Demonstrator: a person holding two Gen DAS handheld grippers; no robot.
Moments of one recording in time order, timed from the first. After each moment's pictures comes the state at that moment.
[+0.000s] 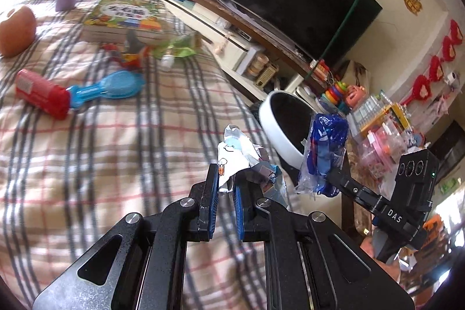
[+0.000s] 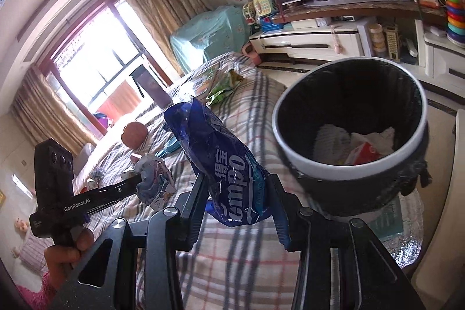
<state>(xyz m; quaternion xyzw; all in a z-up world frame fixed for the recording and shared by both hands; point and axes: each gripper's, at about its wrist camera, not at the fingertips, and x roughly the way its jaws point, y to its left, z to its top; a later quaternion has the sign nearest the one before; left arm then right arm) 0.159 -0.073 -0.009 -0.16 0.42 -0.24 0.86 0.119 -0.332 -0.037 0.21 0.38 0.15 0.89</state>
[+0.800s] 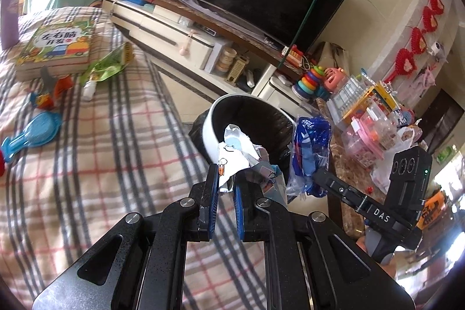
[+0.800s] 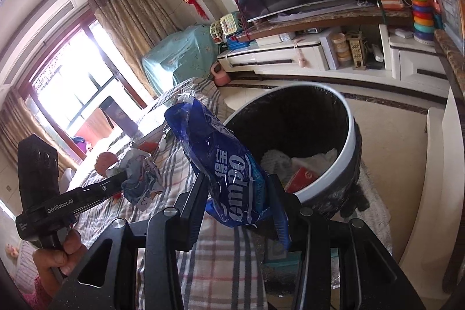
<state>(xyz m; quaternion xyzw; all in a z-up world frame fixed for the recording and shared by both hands) 0.189 -0.164 0.016 -0.11 0.40 -0.30 0.86 0.129 -0.400 -0.028 0.22 0.35 0.07 0.91</state>
